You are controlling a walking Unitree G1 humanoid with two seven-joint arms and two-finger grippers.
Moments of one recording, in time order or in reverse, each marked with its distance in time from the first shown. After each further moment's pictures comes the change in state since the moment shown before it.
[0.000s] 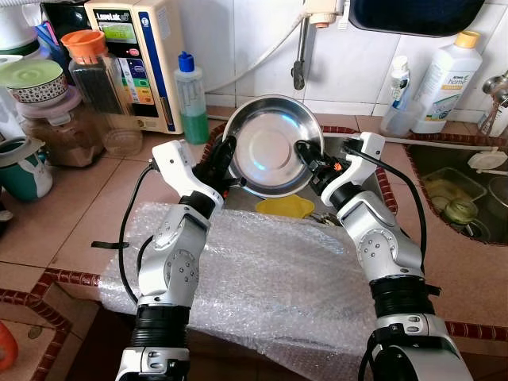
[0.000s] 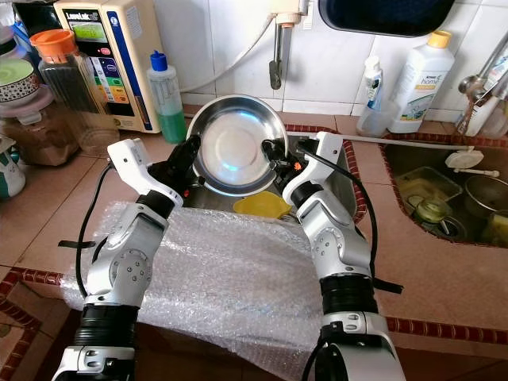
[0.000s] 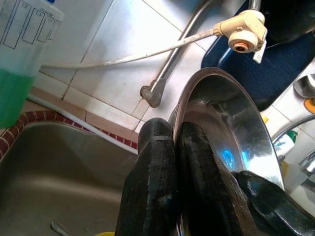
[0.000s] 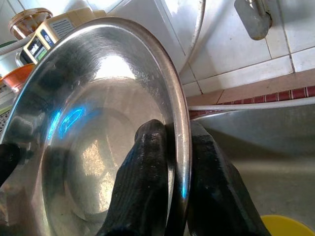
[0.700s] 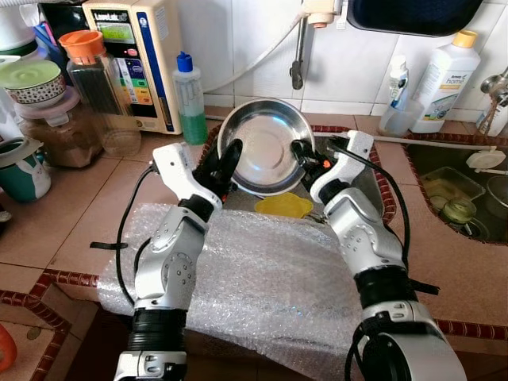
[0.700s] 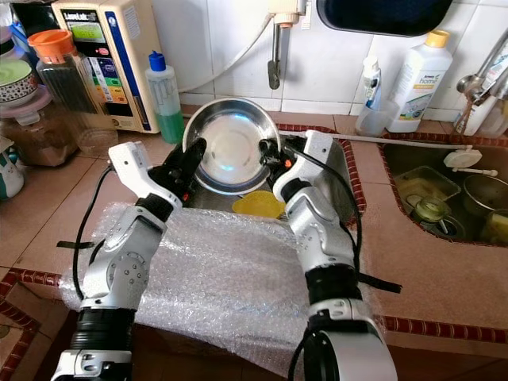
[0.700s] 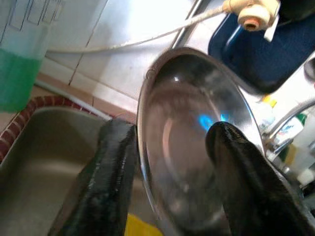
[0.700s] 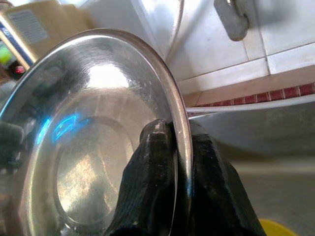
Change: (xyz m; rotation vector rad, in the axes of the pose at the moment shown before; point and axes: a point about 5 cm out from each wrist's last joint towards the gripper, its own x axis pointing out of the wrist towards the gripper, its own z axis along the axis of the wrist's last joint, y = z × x) left arm -0.008 0.005 -0.006 0.030 0.069 0.013; right arm 0.020 0.000 -0.005 -0.052 -0.036 -0.181
